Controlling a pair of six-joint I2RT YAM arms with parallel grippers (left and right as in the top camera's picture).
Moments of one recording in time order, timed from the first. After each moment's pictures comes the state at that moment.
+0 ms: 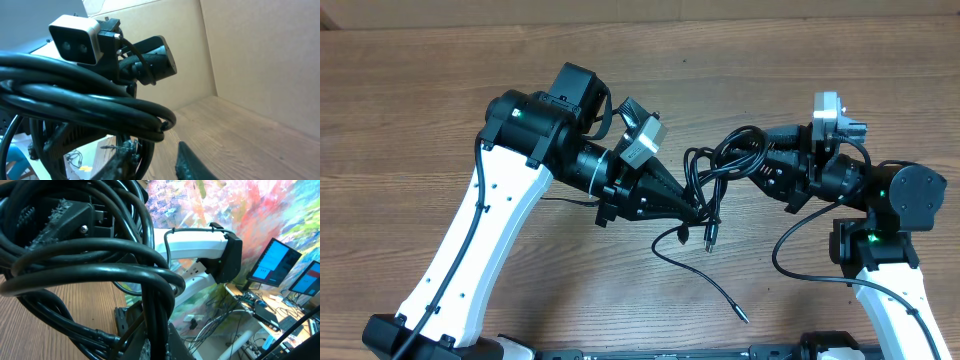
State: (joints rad) left arm -0.42 1.59 1.72 -1.57 1.51 1.00; right arm 0.03 1.05 0.73 0.73 -1.19 0.66
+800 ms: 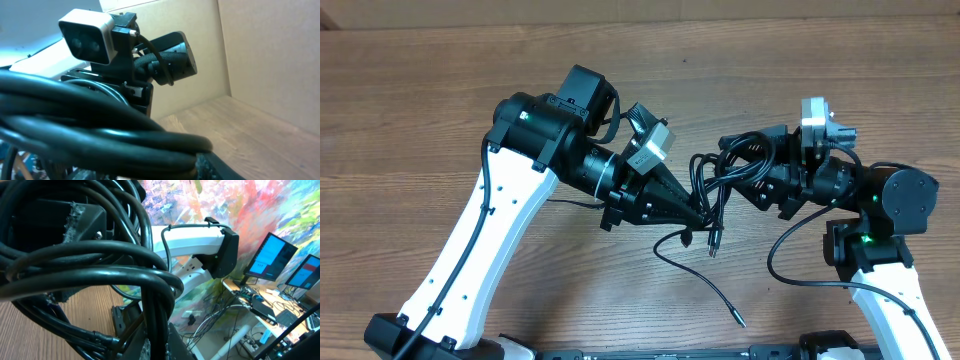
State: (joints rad) left arm -0.45 1.59 1.72 -1.56 1.50 1.00; right arm 0.09 1.05 0.73 0.77 -1.21 0.67
